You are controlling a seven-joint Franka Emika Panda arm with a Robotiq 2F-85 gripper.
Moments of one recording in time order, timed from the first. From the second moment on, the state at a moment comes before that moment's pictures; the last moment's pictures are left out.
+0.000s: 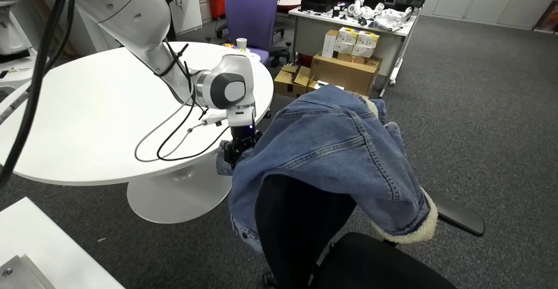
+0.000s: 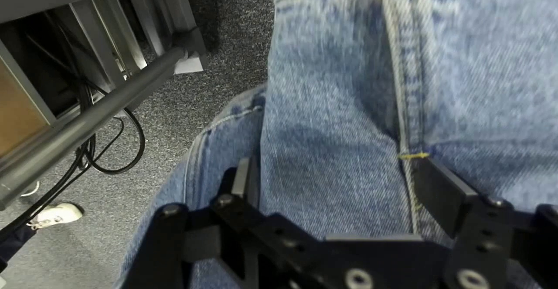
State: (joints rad) arm 0.10 0.71 -0.26 -1.87 -0.13 2.38 1.72
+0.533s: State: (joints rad) arm 0.02 0.77 -0.31 -1.86 -0.12 2.38 1.73
